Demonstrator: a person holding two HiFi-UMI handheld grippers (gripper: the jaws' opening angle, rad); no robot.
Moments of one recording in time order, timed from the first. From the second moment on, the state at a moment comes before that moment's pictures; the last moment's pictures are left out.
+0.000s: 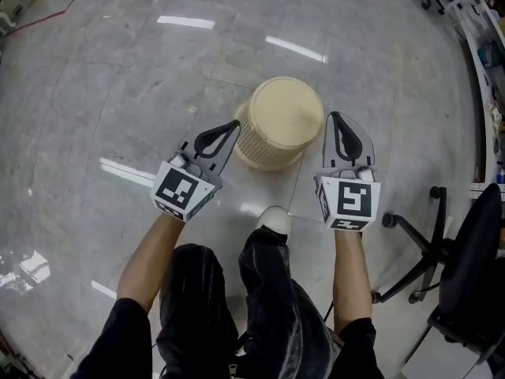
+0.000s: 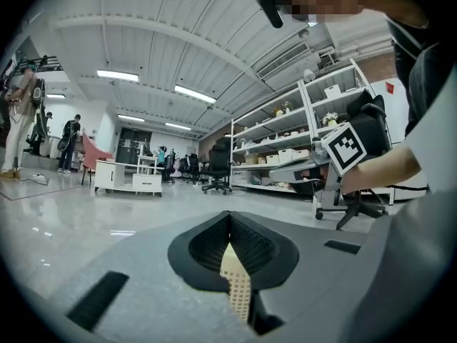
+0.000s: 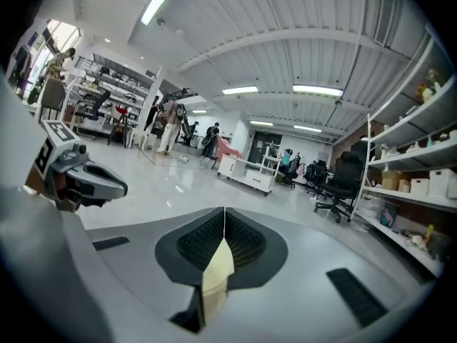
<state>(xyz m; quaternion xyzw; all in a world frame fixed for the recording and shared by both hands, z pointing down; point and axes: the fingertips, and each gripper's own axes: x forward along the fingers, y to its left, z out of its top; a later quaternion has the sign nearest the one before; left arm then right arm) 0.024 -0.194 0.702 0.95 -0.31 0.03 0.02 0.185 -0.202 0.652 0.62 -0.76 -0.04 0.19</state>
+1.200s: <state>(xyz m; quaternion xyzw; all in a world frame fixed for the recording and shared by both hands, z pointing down) 0.031 -0.203 0.819 0.95 -0.31 0.06 0.10 0.226 -0.241 0.788 0.52 -0.79 0.32 -0.02</state>
